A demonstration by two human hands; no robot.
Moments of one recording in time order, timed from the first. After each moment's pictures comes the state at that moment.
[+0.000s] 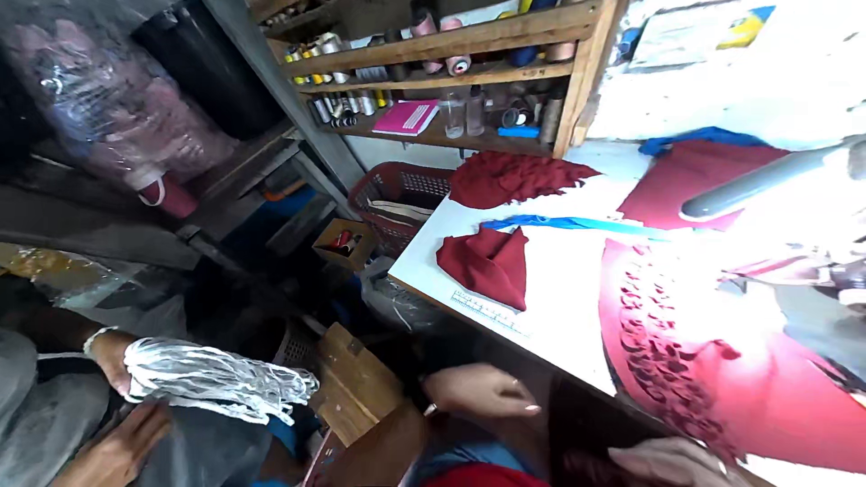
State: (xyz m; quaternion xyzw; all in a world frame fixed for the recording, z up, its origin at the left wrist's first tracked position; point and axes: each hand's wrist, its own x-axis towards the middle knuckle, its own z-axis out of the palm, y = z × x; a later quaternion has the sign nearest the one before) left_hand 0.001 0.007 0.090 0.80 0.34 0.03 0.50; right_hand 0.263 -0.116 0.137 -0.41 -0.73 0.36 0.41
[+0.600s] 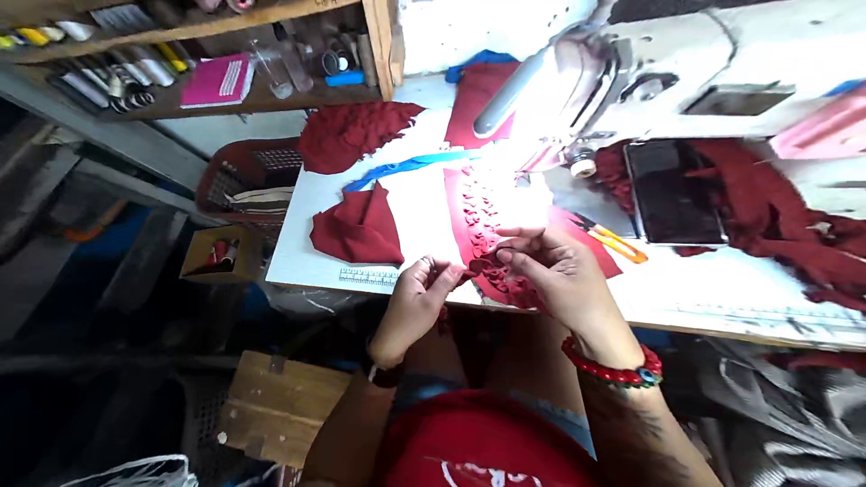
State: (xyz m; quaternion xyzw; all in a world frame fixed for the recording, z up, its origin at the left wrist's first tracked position) left_hand 0.071 0.029 0.129 0.66 0.32 0.33 0.59; right_hand 0.271 -0.039 0.133 -0.56 -0.51 0.31 0.58
